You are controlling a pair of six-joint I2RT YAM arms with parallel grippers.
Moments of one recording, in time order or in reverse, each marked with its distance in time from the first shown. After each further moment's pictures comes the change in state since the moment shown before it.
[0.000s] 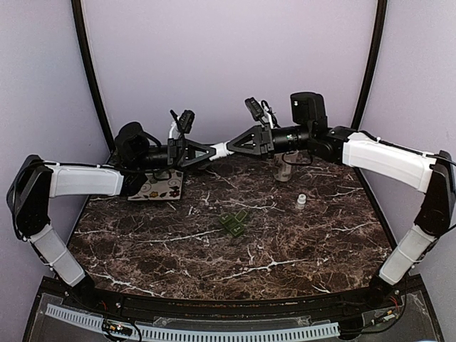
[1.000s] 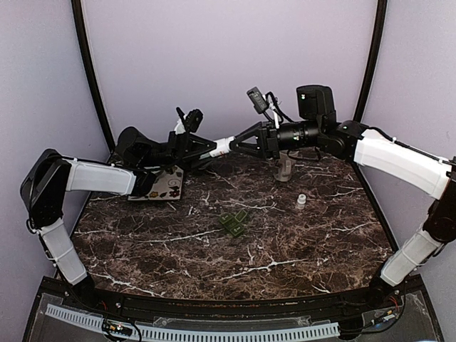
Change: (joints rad) left arm -0.018 0.146 0.059 0.460 0.106 -0.574; right arm 0.033 -0.095 0.026 -0.142 0.108 -0.535
